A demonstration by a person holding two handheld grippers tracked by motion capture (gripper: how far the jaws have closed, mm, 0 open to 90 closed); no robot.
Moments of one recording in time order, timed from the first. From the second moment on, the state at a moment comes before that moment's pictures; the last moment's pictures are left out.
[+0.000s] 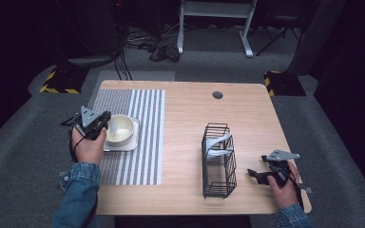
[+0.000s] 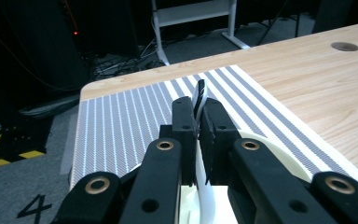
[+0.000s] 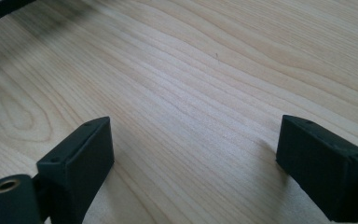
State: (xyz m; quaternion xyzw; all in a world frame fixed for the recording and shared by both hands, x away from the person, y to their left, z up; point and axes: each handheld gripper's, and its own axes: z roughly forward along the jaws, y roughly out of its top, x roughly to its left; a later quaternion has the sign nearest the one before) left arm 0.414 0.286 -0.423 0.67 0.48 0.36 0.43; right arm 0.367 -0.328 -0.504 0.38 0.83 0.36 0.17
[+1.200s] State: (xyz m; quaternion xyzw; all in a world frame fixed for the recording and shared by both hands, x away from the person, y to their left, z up) left arm 0.404 0.252 -0.434 0.70 0.47 0.33 0.42; right arm 0.367 -0.328 -0.504 0.39 0.83 0.36 0.17
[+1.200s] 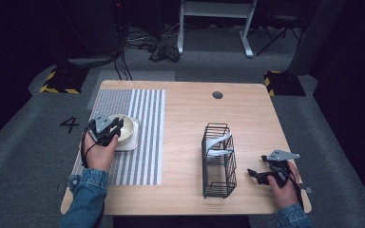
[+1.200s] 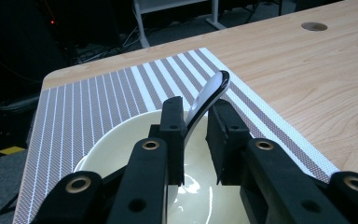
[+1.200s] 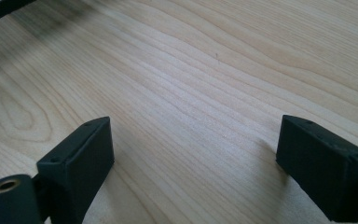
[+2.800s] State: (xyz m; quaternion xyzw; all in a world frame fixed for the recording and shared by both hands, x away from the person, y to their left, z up) left arm 0.375 0.228 -0.412 0.70 0.45 0.30 0.47; right arm 0.367 -0.328 -0.504 0.39 0.83 0.36 0.17
